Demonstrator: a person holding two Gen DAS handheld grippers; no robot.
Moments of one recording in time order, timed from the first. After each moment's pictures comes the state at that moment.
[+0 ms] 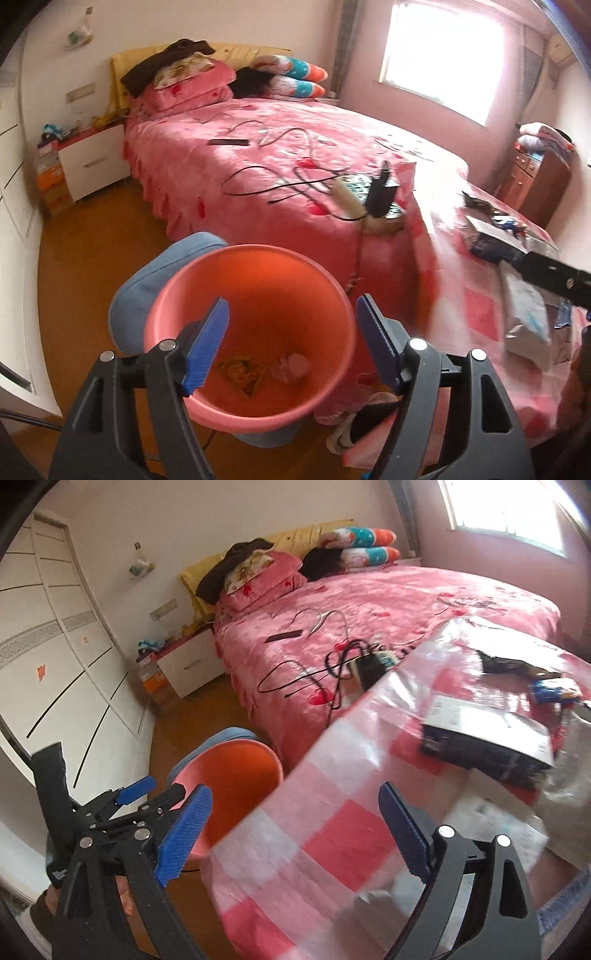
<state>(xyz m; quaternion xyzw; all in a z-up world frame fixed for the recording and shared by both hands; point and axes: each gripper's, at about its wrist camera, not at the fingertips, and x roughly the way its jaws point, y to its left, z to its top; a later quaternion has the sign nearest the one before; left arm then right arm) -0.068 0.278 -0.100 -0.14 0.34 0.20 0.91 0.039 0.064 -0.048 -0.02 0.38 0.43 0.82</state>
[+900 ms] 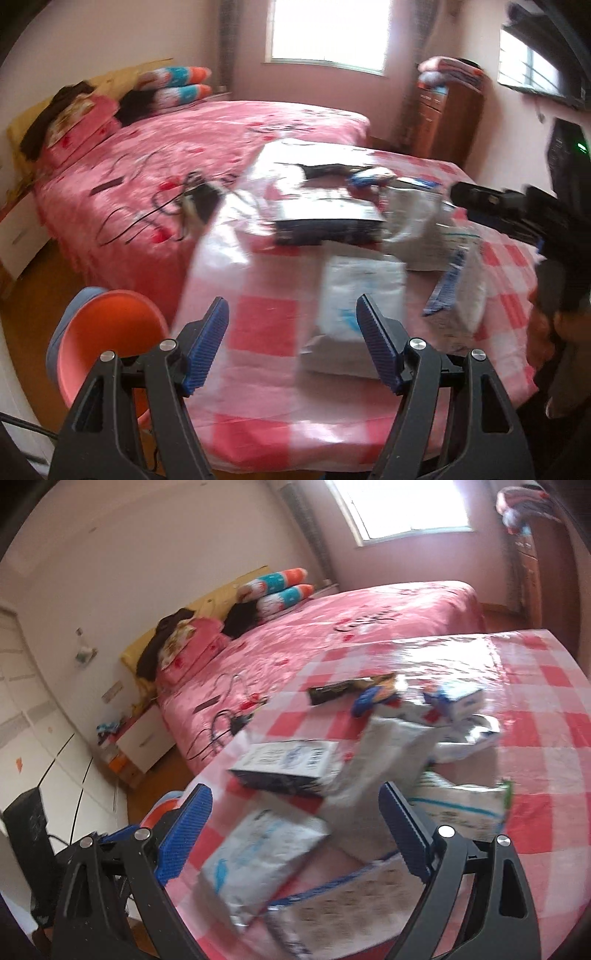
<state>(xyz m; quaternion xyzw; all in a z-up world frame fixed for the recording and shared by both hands) -0.005 0.106 -0.054 -0.04 0.37 0.02 0.93 0.108 -0.131 -0.023 0.10 0.36 0.31 0.88</state>
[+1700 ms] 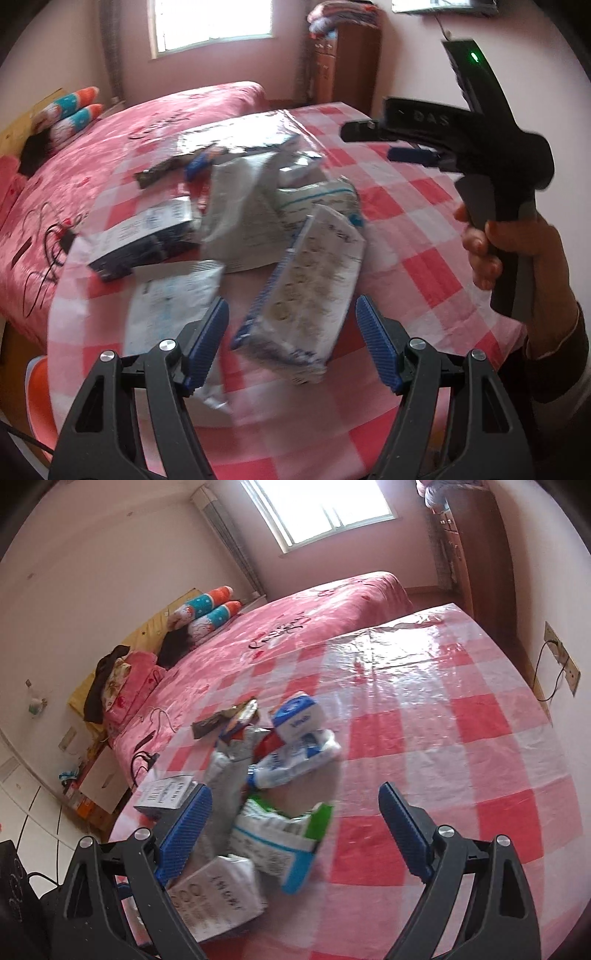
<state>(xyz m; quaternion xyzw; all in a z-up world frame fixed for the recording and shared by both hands) 0.039 -0.036 -0.067 0.06 0.42 -0.15 0.89 0.157 -0.254 -0.046 0.14 0.37 0.20 0.89</state>
